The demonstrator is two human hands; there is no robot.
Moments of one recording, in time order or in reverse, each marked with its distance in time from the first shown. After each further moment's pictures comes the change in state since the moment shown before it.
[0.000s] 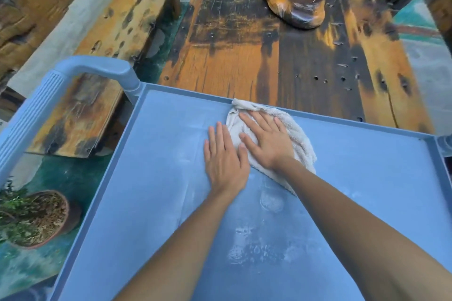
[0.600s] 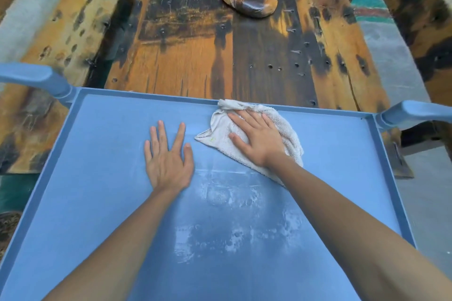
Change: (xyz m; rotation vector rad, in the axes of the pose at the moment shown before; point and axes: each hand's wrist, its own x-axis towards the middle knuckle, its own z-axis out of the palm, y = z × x) left_hand -0.002 -0.004 0.022 0.263 -0.006 -0.018; right_hand -0.050 0.102 -0.028 -0.012 -0.006 0.029
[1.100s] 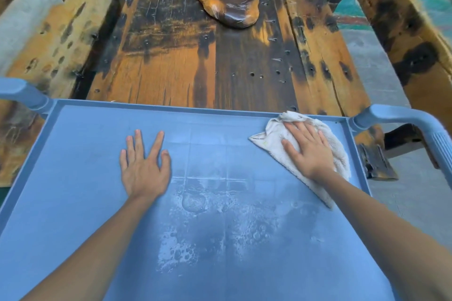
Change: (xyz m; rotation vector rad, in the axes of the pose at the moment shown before) left_hand 0.000 0.007 -0.003 0.031 0.019 -0.026; right_hand -0.087 0.152 -0.041 0.001 0.062 0.349
